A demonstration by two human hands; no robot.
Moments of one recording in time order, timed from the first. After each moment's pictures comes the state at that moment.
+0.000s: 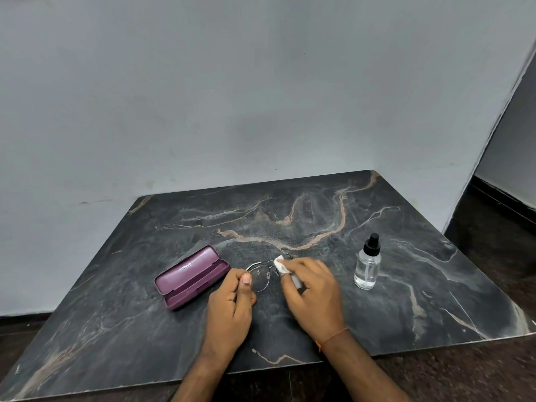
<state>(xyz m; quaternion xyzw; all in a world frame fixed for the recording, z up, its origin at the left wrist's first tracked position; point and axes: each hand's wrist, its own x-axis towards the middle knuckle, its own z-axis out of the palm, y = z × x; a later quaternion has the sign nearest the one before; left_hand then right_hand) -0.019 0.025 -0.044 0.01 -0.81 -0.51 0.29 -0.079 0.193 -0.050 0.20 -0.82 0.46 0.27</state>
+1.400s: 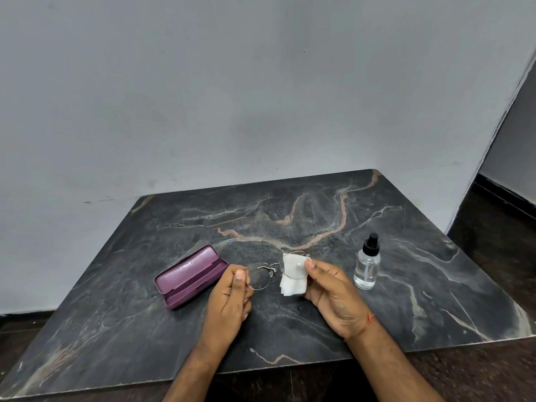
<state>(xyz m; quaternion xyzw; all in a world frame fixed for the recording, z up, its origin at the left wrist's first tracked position) -0.022 0.021 -0.037 0.00 -0.74 -0.65 0.17 -0.087 0.229 -0.027 0.10 -0.45 0.86 -0.20</state>
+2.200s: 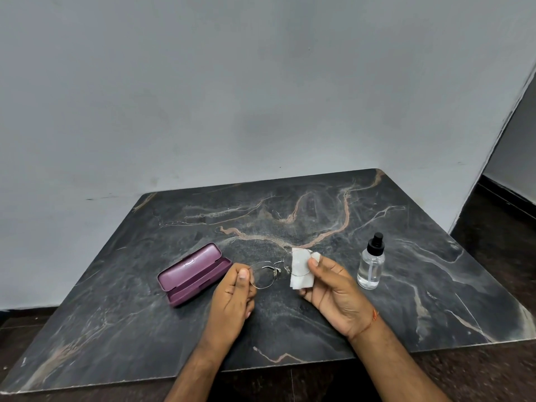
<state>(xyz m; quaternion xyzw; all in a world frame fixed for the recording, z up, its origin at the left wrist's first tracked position) -0.019 0.022 -0.031 0.00 -0.73 -0.66 0.16 -0.089 0.226 -0.026 0.07 -0.40 0.88 -0.24</state>
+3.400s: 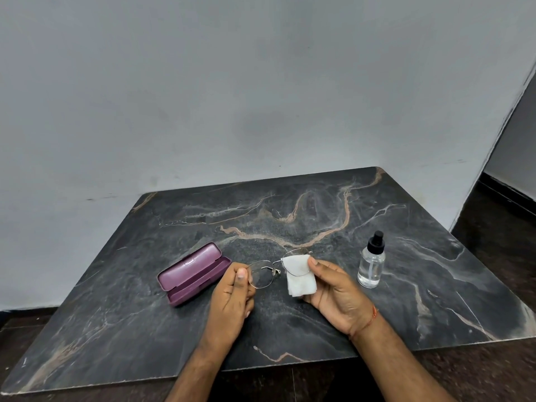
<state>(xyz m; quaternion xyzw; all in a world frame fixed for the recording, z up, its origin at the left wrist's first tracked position) -0.018 0.023 -0.031 0.01 -0.73 -0.66 0.17 -0.089 0.226 -0.022 0.09 -0.42 0.86 -0.27</state>
